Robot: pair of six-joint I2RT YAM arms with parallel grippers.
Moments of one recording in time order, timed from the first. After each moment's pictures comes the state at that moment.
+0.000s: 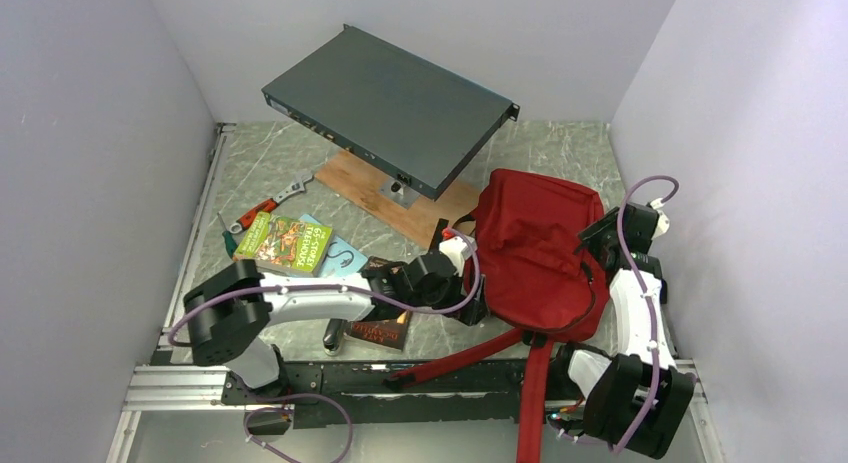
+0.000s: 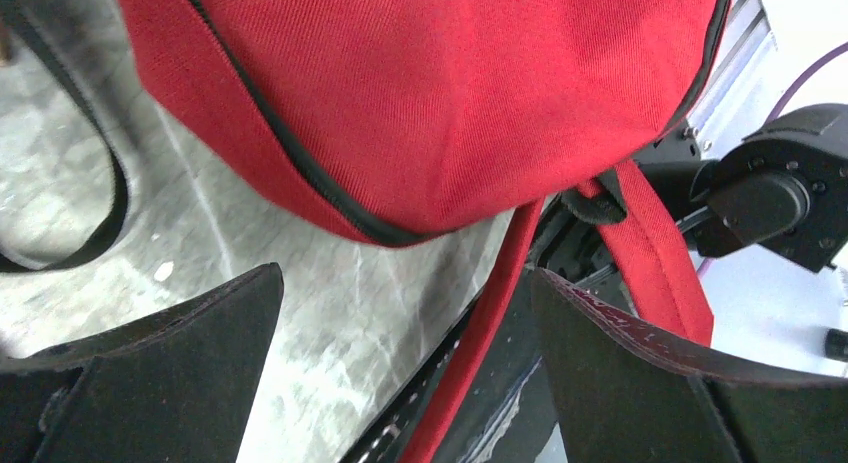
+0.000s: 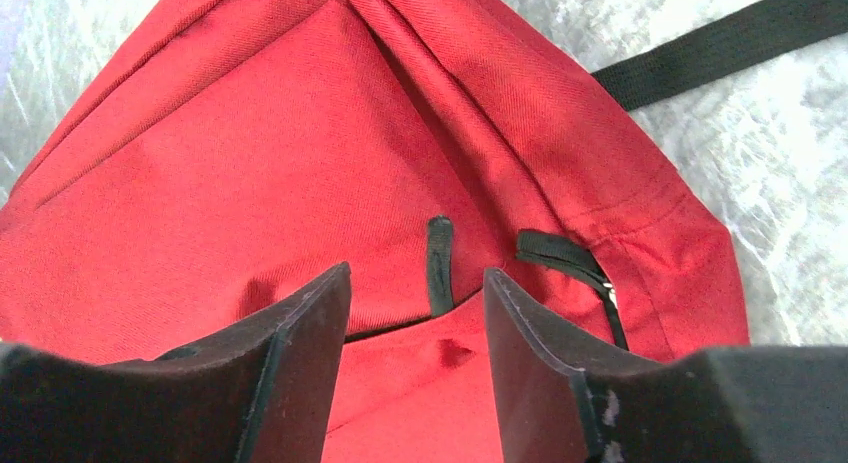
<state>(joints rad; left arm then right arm) -1.18 1.54 0.90 0.06 -0.02 -0.67 -0.32 0.99 0.67 -0.41 0.03 0.63</state>
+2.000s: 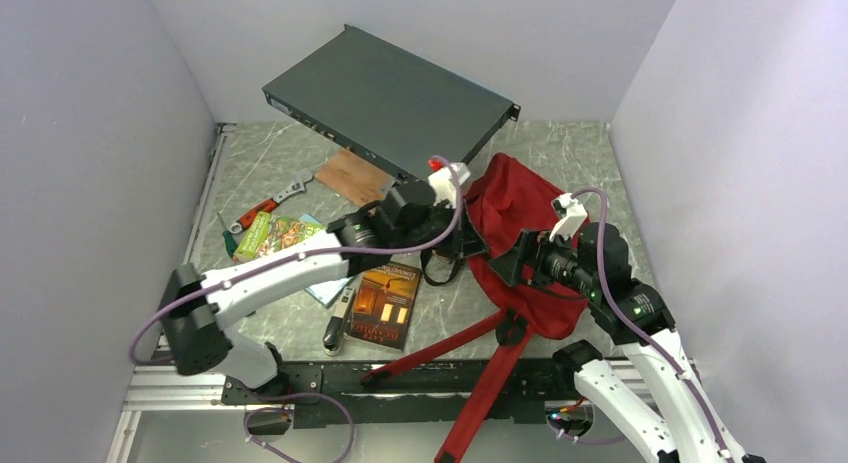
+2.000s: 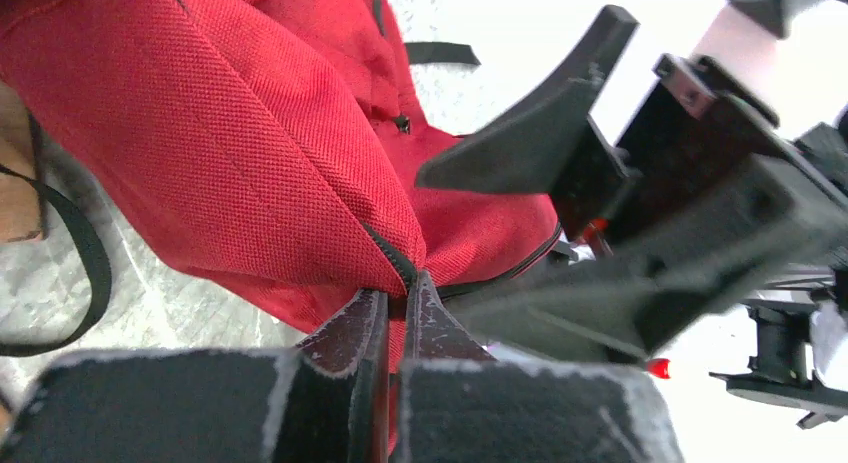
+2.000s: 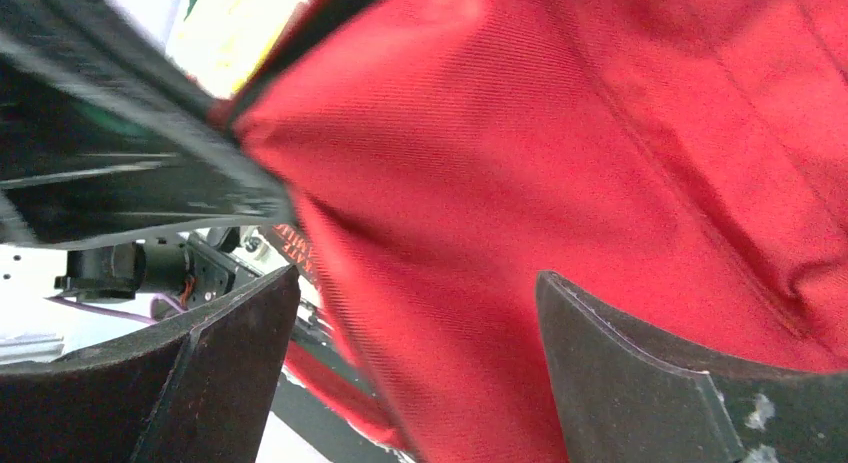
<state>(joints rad) -1.01 1.53 1.33 -0.23 0.20 -0.74 0.39 0.60 0.82 -0.71 -0.27 0.44</state>
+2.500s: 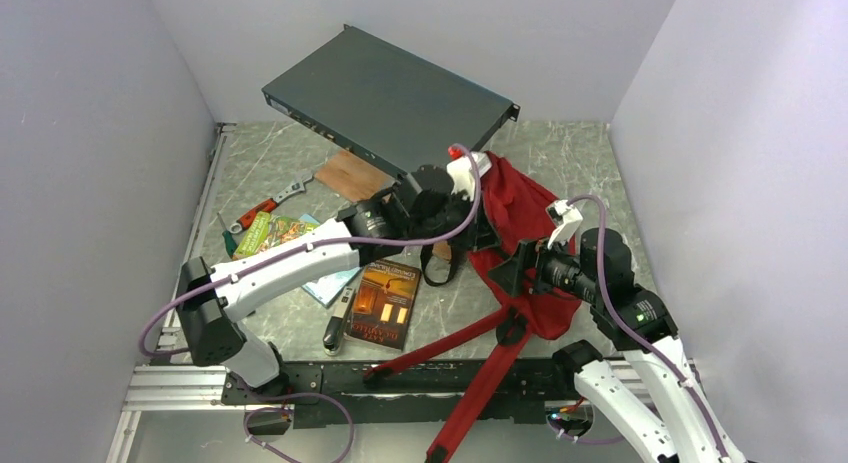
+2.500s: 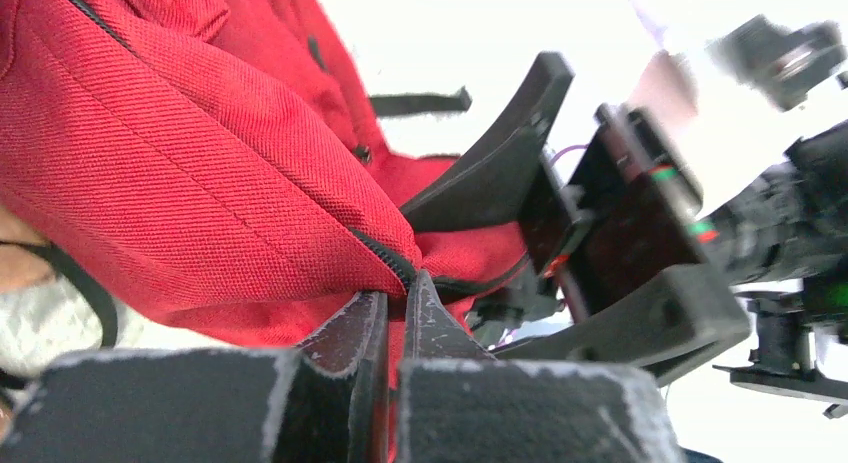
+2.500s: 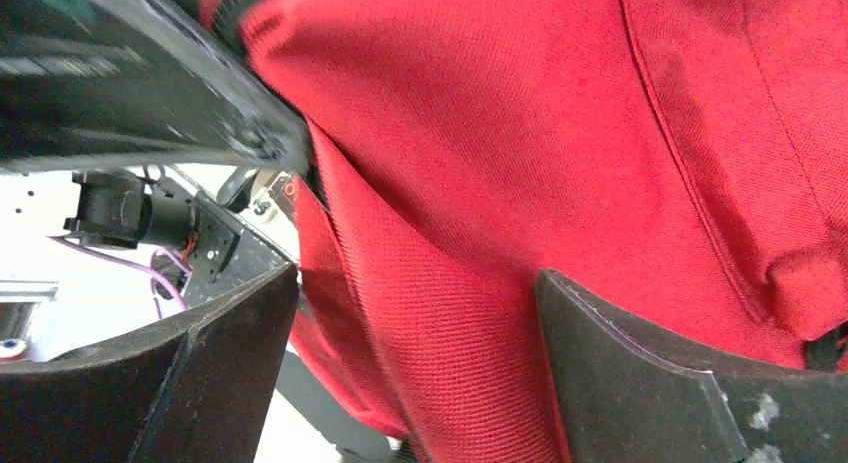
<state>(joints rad) -1.04 1.53 1.42 -0.28 0.17 -0.67 0.39 0.57 0.81 -0.72 -0.35 0.39</state>
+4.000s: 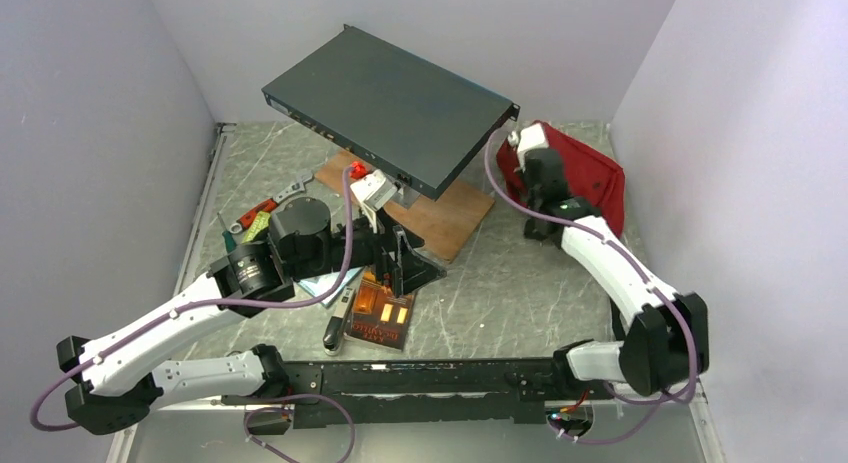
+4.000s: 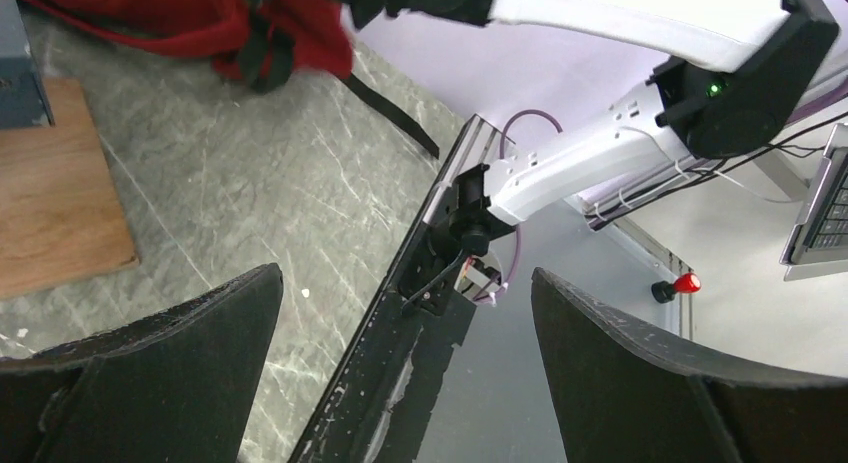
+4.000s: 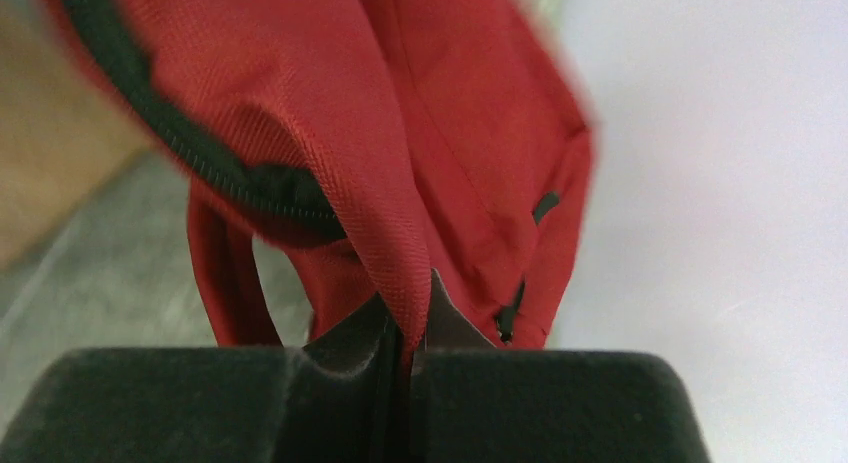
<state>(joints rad) -1.04 0.98 1.20 -0.35 0.21 -0.47 0.31 1.27 1.05 -0.21 0.54 -0.37</state>
